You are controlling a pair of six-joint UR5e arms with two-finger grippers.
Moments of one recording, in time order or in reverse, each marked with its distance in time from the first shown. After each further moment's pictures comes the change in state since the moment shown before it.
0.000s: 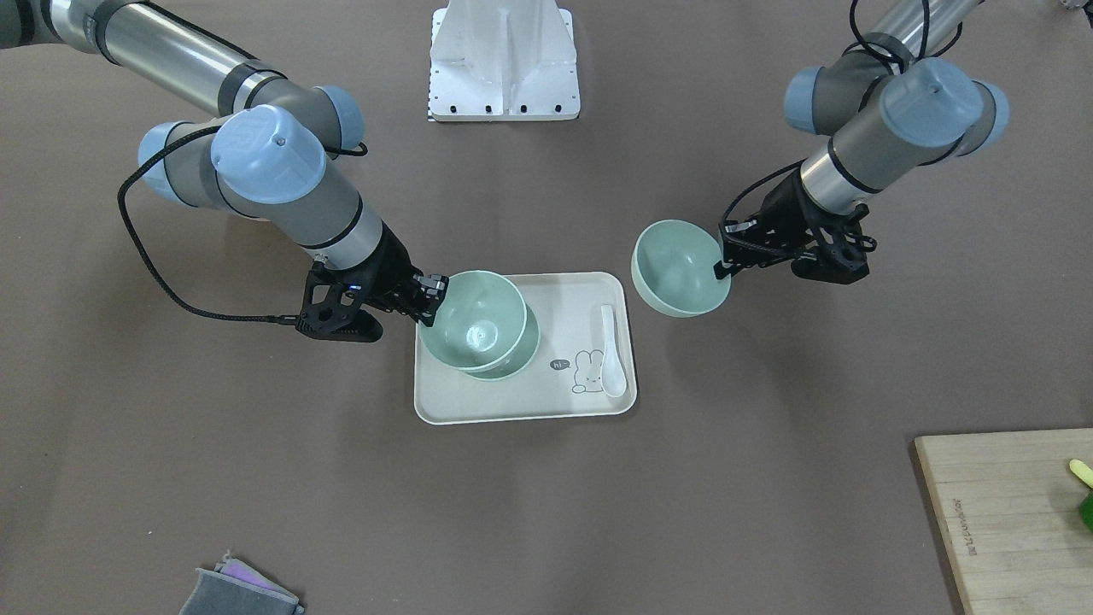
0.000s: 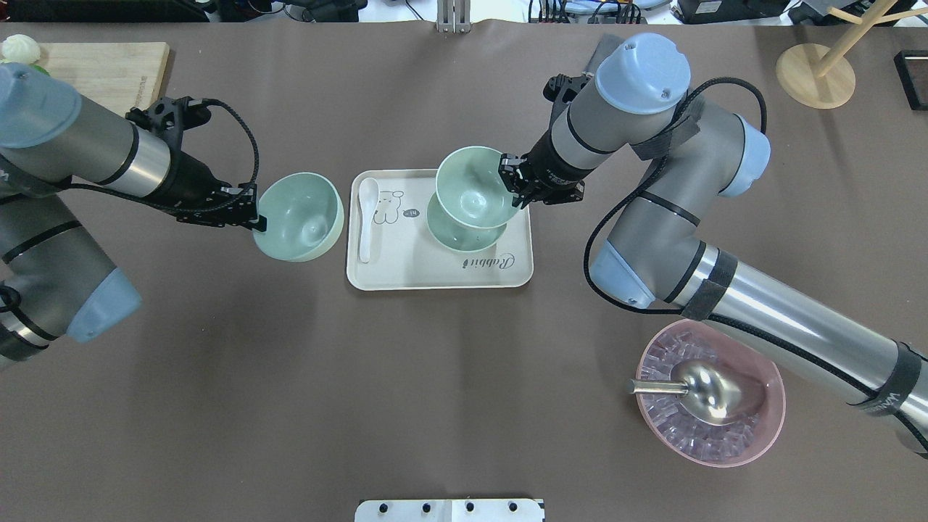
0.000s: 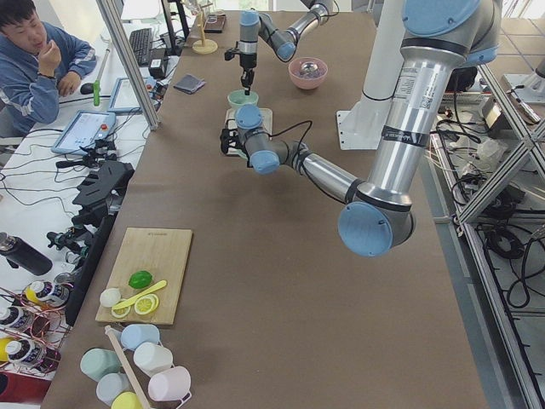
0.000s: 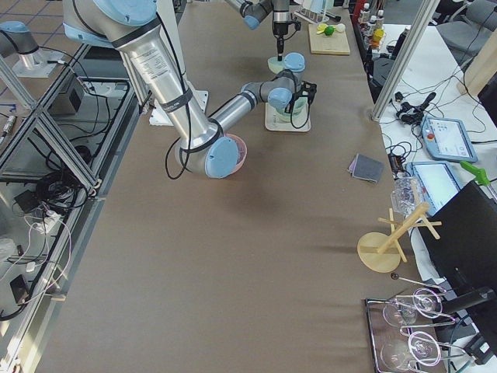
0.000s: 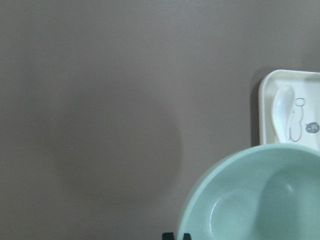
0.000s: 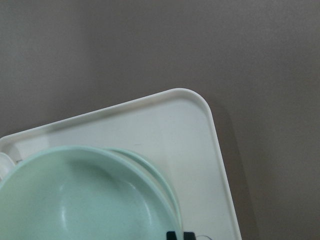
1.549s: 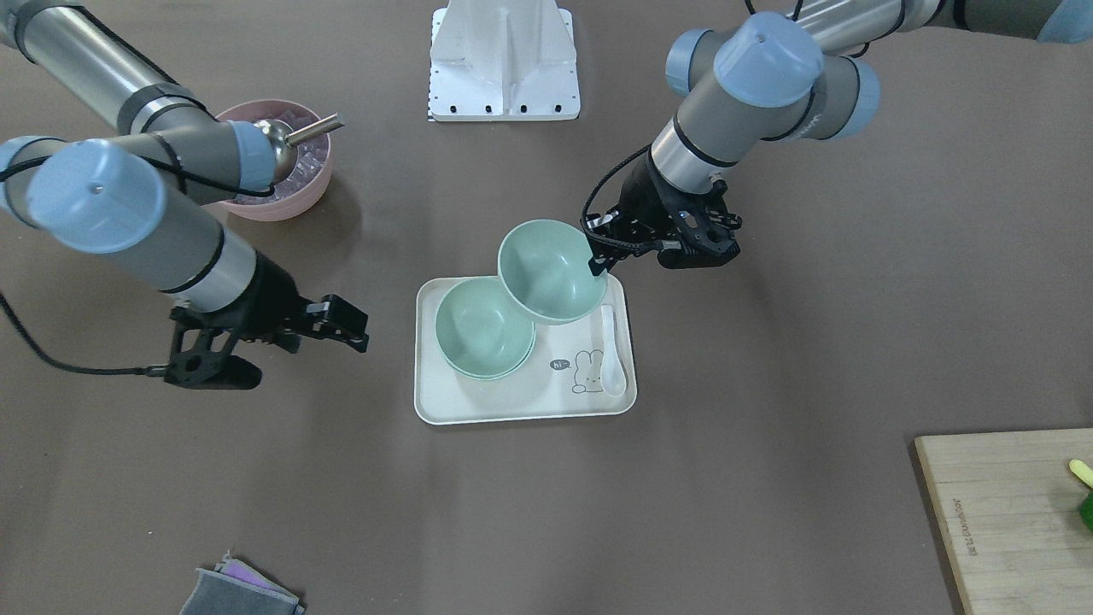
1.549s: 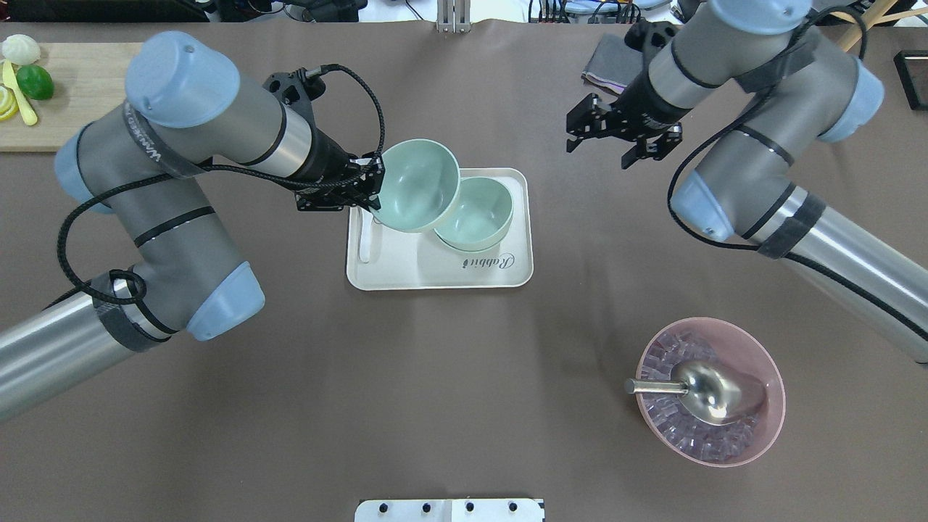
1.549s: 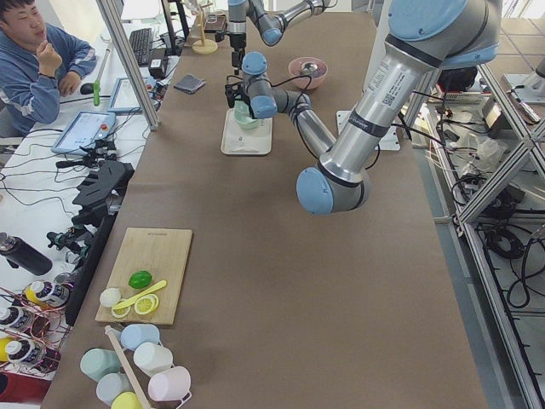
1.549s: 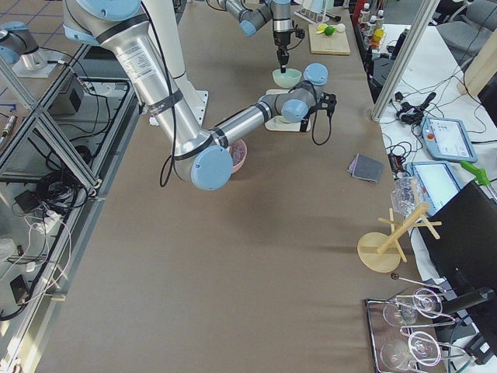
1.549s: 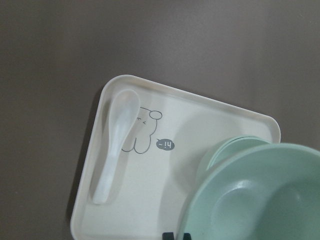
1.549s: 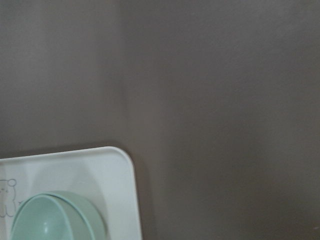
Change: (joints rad) left arm 0.127 -0.276 0.026 0.177 0.178 -0.283; right arm 0.234 -0.109 -0.007 0.001 0.219 -0.288
